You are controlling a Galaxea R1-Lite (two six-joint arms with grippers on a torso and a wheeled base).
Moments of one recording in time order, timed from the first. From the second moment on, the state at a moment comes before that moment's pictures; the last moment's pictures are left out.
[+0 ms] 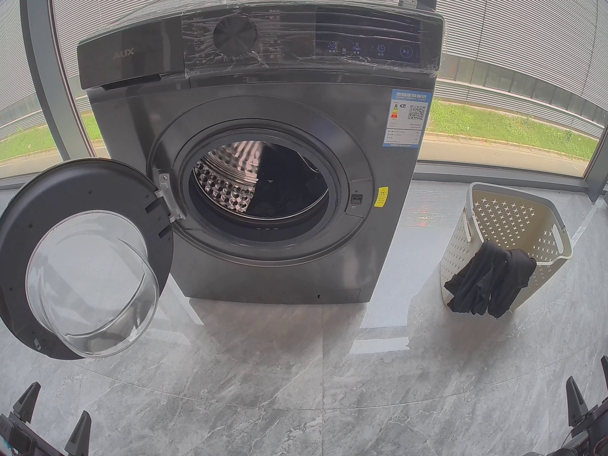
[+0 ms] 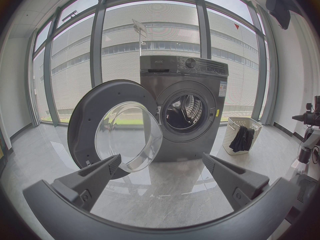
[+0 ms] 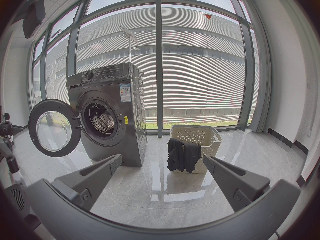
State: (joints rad) left arm 0.00 0.01 -0.02 0.04 -0.05 0.02; right arm -0.01 0.01 -0.02 0.00 -0.03 0.01
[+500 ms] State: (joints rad) left arm 0.00 0.02 -0.02 0.04 -0.05 0.02; right arm -0.01 0.01 -0.02 0.00 -0.01 0.01
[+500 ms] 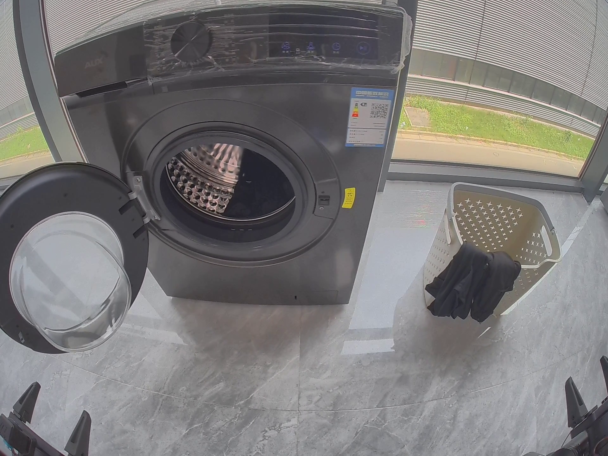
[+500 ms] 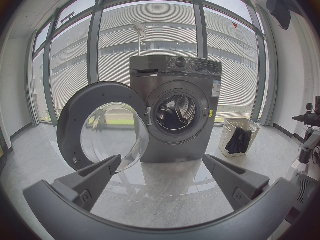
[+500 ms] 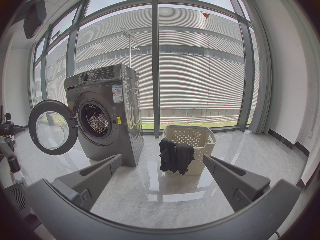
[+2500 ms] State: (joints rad) left arm 0.00 0.02 -0.02 0.04 -0.05 0.02; right arm -0.01 0.02 -0.02 0.00 0.00 0.01
